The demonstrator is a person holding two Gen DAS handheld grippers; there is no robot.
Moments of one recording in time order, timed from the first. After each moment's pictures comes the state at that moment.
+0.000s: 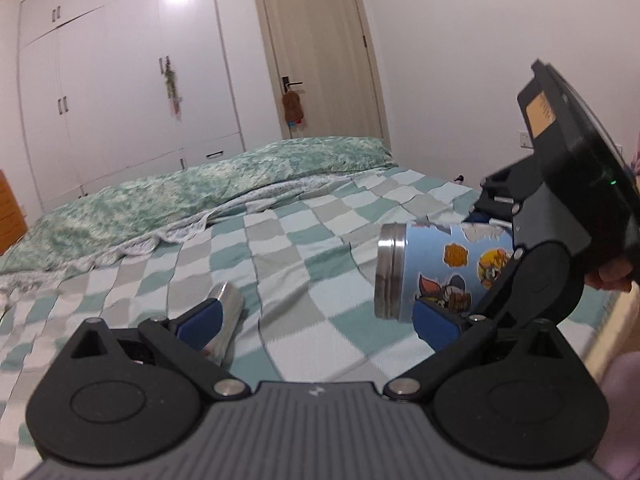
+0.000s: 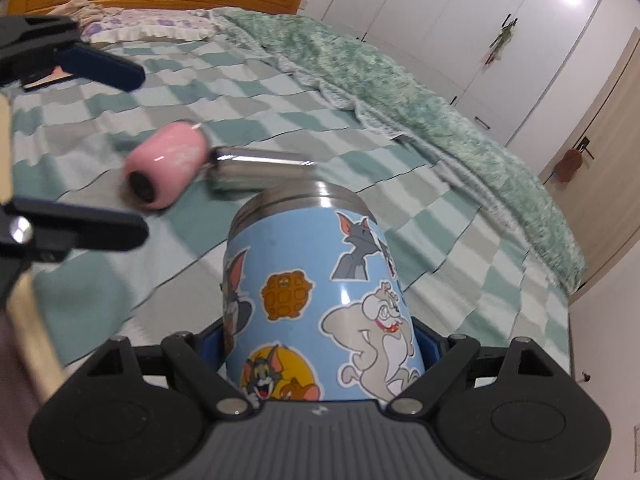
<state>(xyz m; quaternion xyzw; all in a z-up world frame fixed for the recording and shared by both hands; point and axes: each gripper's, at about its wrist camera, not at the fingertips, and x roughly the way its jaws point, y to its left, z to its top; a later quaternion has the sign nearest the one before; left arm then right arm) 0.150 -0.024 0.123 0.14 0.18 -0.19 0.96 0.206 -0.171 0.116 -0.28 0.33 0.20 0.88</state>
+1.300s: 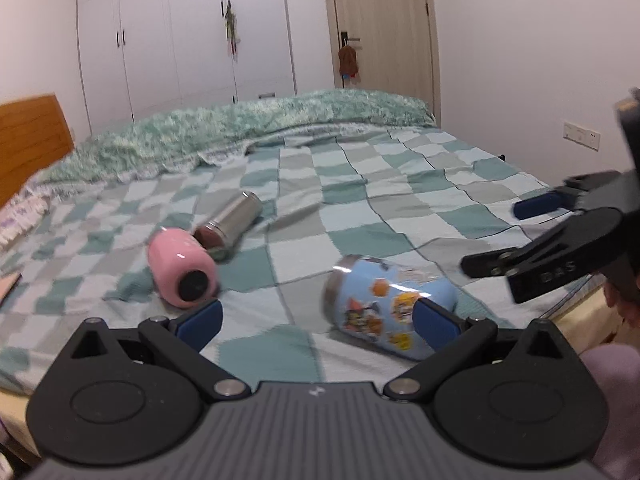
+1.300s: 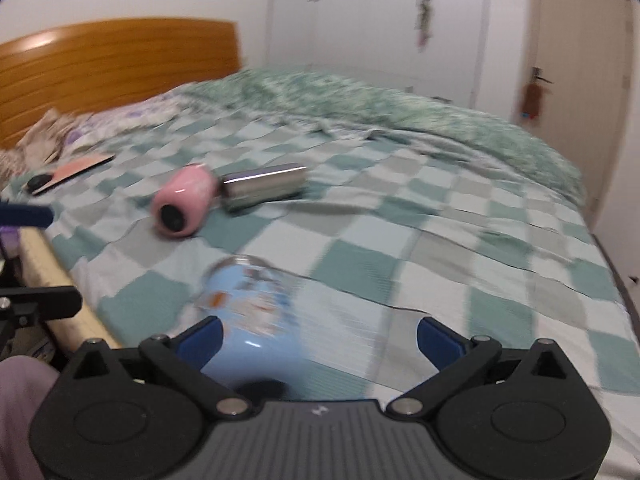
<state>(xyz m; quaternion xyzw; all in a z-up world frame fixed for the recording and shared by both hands) 0.068 -0.048 0.093 0.08 0.26 -0.10 0.96 0.128 -0.272 0.093 -0.08 0.29 0.17 0.94</state>
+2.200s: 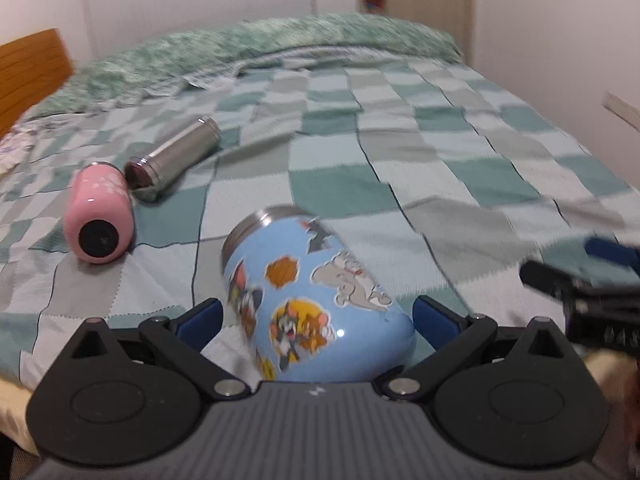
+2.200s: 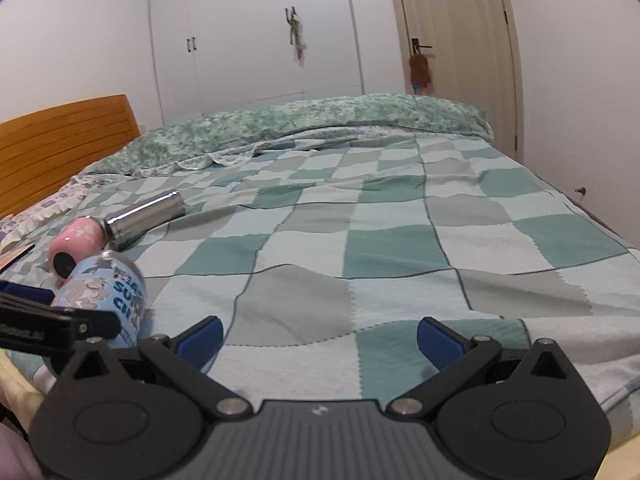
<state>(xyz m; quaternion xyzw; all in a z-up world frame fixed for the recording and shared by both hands) 0.162 -0.129 0.035 0.07 0.37 -0.07 0.93 0.137 -0.361 0.002 0.06 0.25 0.08 0.96</state>
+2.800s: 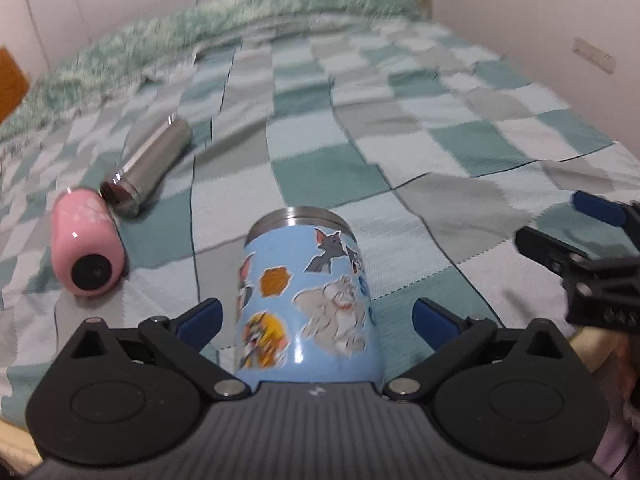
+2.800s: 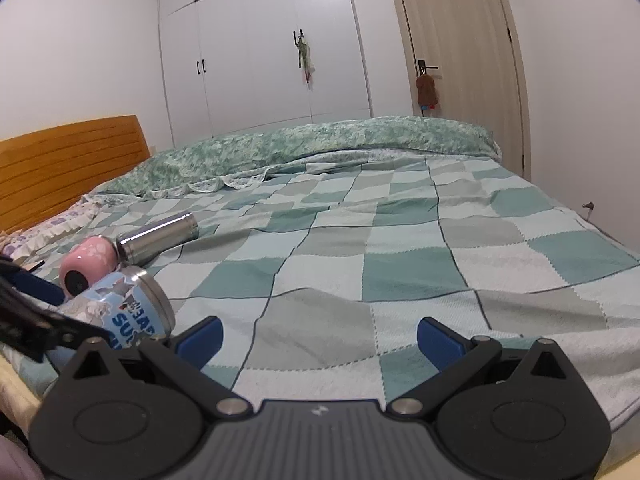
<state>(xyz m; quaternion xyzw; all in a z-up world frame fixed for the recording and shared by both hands) 0.196 -0.131 0.050 0.12 0.43 -0.10 0.89 0.137 -0.354 0.008 0.06 0.22 0.08 0.97</state>
